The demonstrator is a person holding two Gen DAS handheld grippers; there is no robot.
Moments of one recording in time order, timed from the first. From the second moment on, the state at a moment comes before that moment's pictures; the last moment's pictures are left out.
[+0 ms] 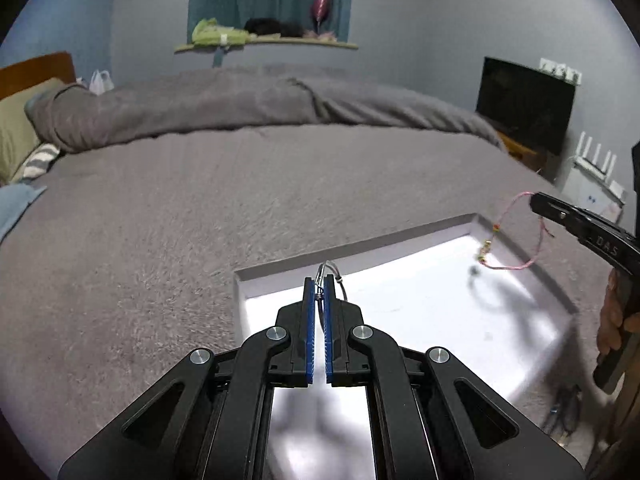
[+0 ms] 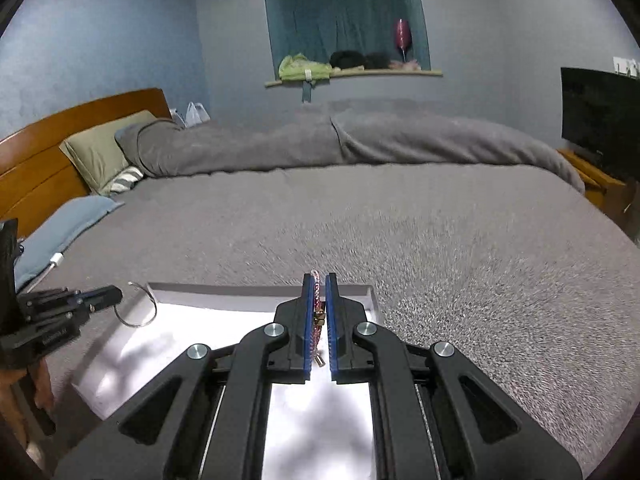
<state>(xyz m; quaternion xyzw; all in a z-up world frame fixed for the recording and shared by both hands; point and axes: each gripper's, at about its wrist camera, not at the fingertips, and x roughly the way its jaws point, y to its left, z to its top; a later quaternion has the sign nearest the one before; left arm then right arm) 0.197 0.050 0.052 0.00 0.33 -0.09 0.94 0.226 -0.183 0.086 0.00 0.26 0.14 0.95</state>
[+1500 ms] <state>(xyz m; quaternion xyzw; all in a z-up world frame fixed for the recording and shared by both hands) 0.166 0.033 0.053 0.02 0.27 -0.03 0.96 0.206 -0.184 0.074 0.01 0.27 0.13 0.95</state>
